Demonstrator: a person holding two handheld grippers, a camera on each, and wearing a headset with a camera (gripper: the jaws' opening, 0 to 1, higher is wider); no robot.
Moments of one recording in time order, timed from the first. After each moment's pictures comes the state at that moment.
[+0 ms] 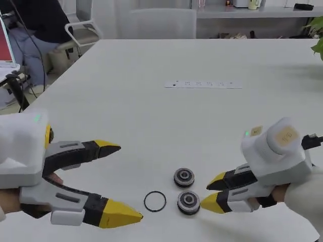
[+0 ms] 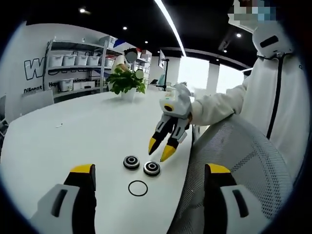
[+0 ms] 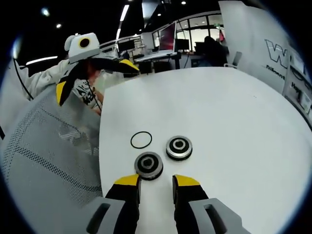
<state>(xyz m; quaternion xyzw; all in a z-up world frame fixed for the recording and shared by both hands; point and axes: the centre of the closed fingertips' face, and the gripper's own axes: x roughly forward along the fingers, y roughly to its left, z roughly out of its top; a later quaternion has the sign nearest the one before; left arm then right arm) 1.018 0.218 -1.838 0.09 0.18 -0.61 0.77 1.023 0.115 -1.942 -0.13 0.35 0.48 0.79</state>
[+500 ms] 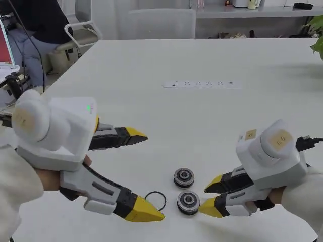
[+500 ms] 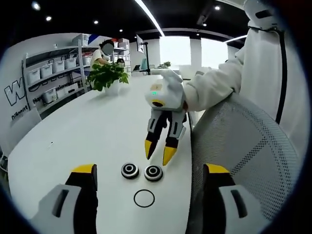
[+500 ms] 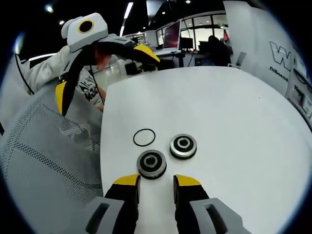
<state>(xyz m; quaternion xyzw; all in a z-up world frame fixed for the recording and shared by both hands) 1.021 0.170 -1.844 0.21 0.17 -0.65 0.71 1.019 0.118 -1.947 -0.14 0.36 0.49 0.78</state>
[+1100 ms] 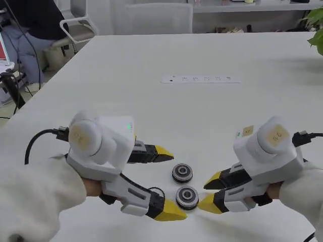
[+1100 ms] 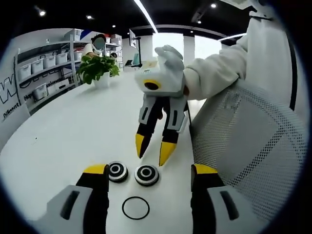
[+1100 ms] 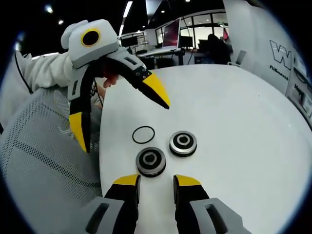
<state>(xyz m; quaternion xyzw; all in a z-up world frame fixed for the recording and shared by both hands) 1.018 0.145 -1.902 0.20 0.19 -0.67 0.69 1.019 0.116 -1.951 -0.14 0.36 0.49 0.78</state>
